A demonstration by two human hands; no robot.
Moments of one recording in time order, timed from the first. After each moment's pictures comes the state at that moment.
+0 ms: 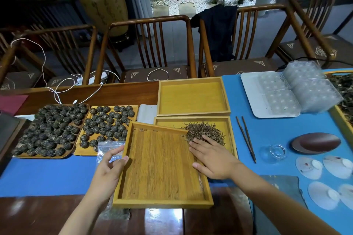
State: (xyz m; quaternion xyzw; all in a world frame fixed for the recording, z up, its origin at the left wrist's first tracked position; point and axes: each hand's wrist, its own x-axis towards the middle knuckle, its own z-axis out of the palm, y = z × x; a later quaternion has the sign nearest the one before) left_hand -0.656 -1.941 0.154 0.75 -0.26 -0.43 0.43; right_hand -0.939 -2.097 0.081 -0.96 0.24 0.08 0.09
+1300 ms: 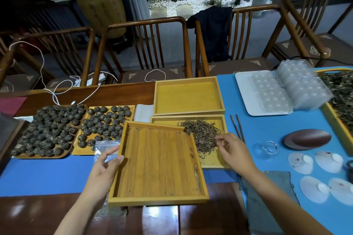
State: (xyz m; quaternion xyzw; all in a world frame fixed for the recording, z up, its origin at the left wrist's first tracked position) left_hand -0.661 -1.935 0.154 0.75 -0.26 -0.41 0.45; right_hand -0.994 -2.092 0.087 -0.75 0.52 -0.24 0.33
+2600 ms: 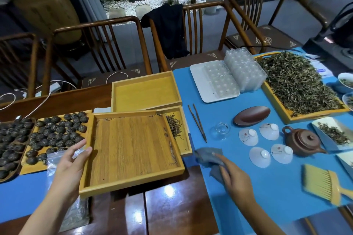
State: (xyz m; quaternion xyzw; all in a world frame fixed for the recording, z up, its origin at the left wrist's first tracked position) left_hand -0.709 -1.969 0.162 0.74 -0.24 -0.40 0.48; right_hand -1.109 -1.974 0.066 -0.66 0.64 -0.28 0.29
